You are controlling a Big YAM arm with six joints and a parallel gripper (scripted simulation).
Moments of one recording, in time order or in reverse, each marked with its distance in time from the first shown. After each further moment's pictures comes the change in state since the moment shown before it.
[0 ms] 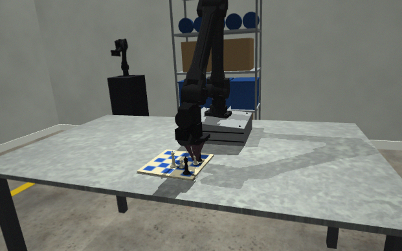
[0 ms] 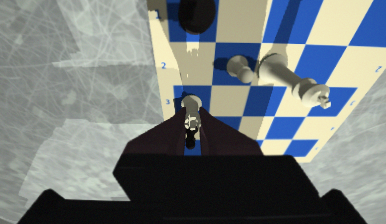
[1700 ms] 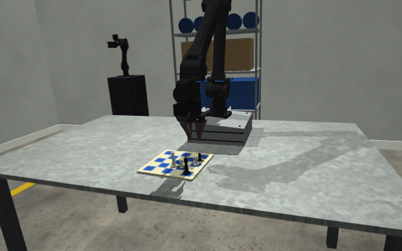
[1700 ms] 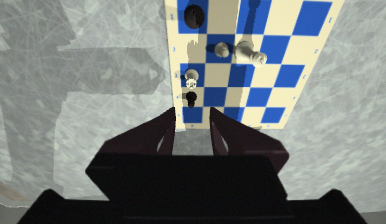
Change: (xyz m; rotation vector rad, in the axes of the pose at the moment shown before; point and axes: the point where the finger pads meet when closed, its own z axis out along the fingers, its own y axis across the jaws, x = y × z) arm 0.000 0.000 -0.080 0.000 -0.011 0.001
